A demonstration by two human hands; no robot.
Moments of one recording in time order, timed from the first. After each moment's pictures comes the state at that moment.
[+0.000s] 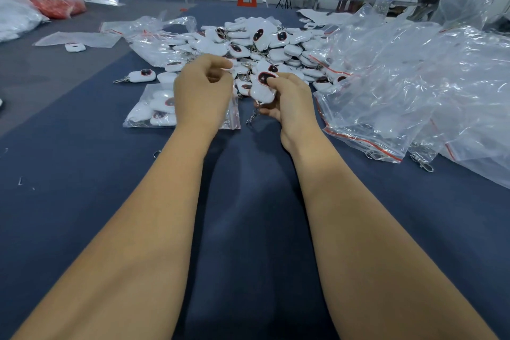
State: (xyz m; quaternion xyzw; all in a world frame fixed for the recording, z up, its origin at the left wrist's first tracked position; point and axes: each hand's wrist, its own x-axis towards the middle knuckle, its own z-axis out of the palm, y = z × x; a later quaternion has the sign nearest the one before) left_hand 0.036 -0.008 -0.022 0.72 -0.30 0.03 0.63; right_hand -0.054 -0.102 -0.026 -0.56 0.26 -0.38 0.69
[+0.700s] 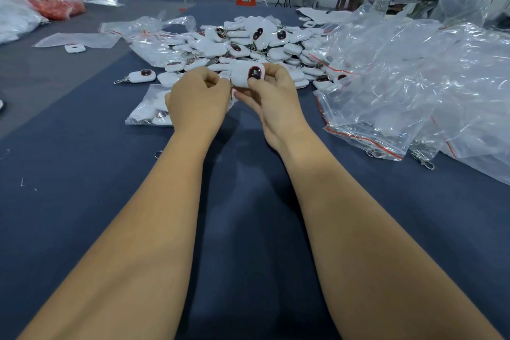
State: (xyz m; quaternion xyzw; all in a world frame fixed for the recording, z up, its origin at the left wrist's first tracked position) left_hand 0.039 -0.005 -0.027 0.82 -0.25 0.06 0.51; right_hand -0.038 -0.087 -0.027 -0.52 0.16 -0.37 0.75
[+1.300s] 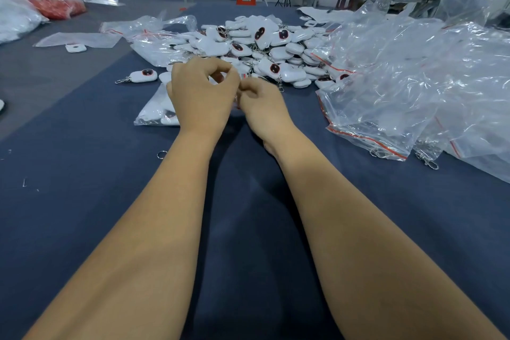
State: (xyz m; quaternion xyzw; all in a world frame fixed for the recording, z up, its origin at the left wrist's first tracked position) left_hand 0.026 -0.003 -0.019 0.75 -0.31 0.14 0.57; right_hand -0.033 -0.079 -0.035 -0.74 0.23 -0.30 0.55
